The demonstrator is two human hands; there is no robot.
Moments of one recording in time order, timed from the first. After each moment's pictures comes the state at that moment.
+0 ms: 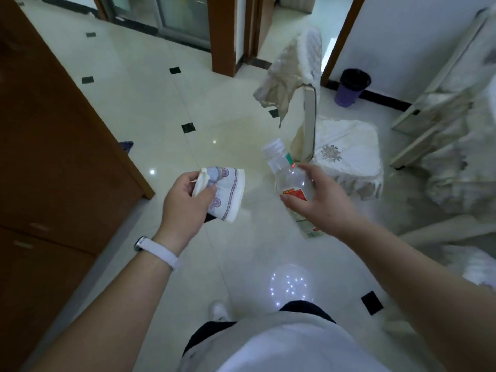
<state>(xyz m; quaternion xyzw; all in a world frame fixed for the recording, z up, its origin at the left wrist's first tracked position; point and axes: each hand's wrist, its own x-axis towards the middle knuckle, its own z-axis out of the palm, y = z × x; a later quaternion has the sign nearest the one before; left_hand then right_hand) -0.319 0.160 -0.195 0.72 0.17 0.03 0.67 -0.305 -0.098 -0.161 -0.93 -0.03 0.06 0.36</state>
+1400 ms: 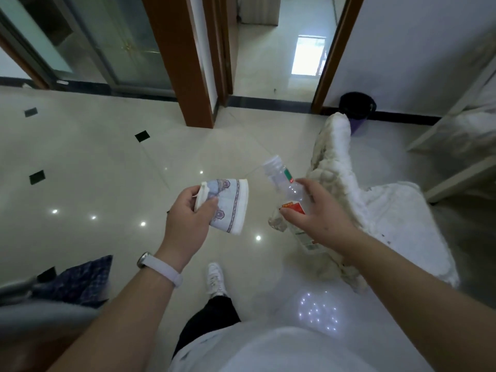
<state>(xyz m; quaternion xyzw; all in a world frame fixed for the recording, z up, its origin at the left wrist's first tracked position) 0.353 0.208 -0.208 0.79 0.08 -0.03 0.61 0.314 -0.047 -0.200 -0.90 0.10 0.06 0.42</state>
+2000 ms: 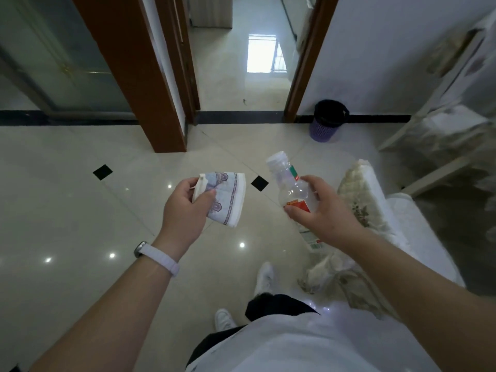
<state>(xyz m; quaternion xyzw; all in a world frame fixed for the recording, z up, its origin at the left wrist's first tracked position) 0.641 0.248 -0.202 0.78 0.00 -0.12 0.61 0.531 0.000 -0.184 -0.89 0.20 0.00 0.40</state>
